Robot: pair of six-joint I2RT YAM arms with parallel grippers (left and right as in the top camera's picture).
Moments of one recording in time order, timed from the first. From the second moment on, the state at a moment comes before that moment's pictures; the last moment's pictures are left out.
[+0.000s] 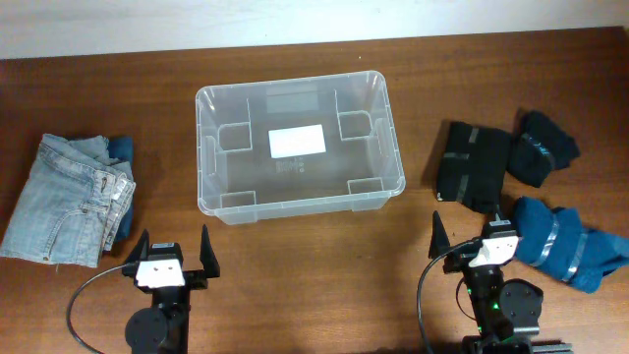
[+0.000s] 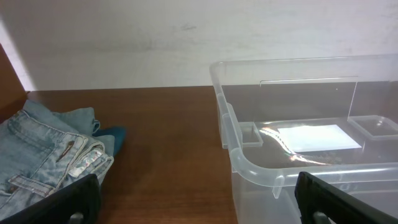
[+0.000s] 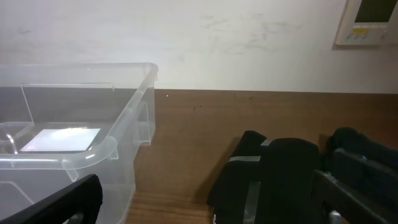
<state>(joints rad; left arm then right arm) 0.02 0.01 0.02 -0.08 -0.02 0.03 -0.04 0.01 0.01 -0.07 -0.10 0.00</state>
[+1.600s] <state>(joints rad) 0.17 1.04 0.97 -0.18 0.31 -0.30 -0.04 0.01 0.01 -0.07 -0.10 0.00</state>
